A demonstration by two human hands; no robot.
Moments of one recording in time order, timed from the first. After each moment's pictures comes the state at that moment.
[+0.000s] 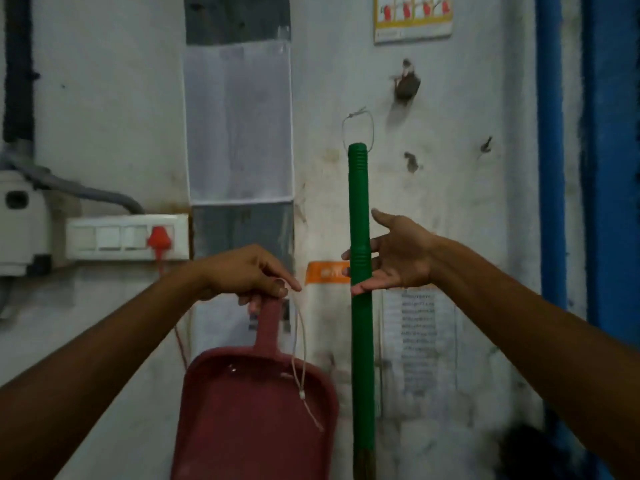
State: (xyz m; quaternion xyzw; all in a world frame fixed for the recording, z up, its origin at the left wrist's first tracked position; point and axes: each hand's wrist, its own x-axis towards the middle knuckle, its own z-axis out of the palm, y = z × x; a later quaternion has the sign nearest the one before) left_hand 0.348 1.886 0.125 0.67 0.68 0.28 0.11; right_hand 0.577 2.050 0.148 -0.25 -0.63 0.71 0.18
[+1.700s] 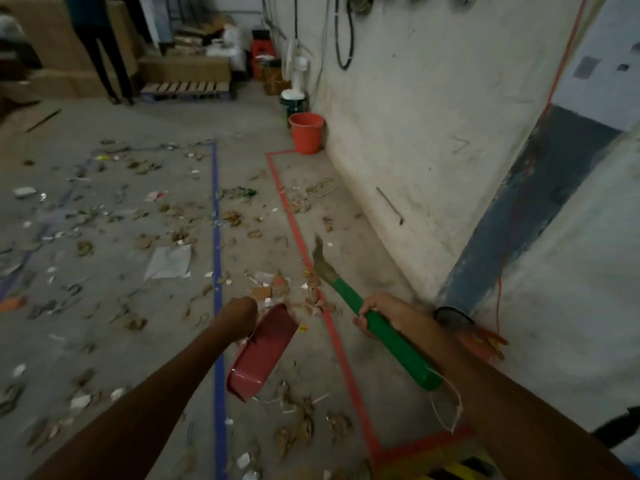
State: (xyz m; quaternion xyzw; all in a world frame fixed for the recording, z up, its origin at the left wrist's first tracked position) left_hand 0.851 1.344 -0.433 -0.13 0.96 0.19 0.18; right_hand 0.787 1.656 -0.410 -0.25 -0.57 0.65 -0.43
